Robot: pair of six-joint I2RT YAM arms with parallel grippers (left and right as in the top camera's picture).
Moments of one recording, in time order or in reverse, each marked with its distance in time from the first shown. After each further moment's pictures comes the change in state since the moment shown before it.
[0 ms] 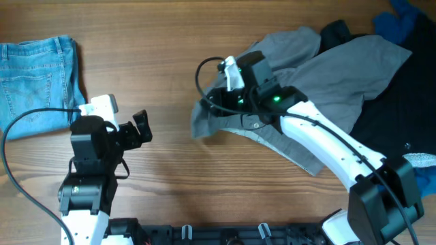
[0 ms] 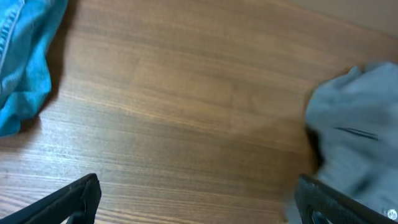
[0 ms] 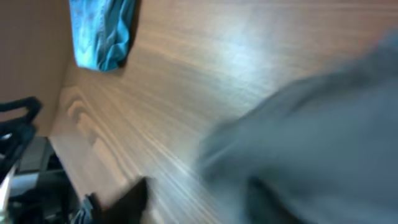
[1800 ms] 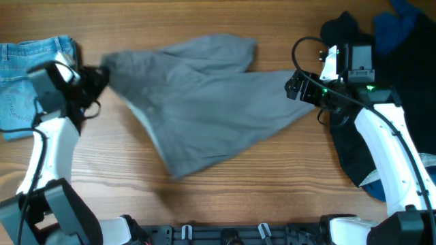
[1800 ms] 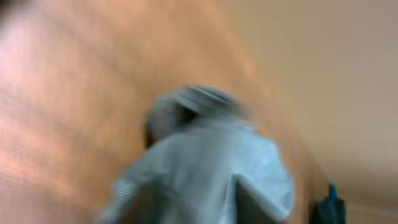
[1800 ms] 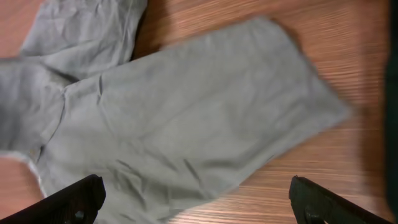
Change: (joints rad) left arm 0.335 0.726 0.339 0.362 0.452 -0.401; right arm -0.518 -0.207 0.002 -0.436 0.238 -0.118
